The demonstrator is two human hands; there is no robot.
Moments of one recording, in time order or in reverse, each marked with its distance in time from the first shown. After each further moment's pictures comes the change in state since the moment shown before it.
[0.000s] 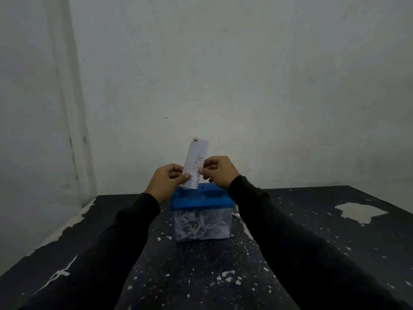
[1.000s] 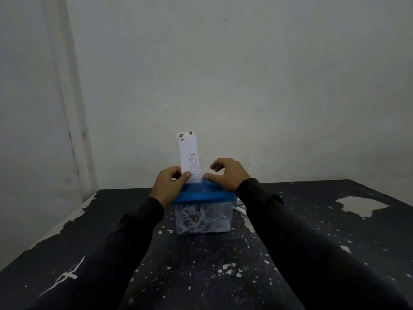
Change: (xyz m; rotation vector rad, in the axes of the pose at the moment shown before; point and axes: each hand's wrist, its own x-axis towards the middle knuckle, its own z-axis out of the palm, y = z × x) left_hand -0.010 -0.024 0.012 0.136 0.051 0.107; right_hand -0.015 0.021 -0.014 -0.533 0.044 -0.037
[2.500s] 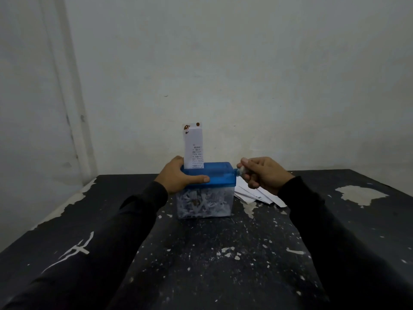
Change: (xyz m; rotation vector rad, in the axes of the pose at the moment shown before) left_hand -0.009 0.001 0.004 0.015 -0.250 -0.098; right_hand -0.049 0.061 -0.048 0.892 -0.261 0.201
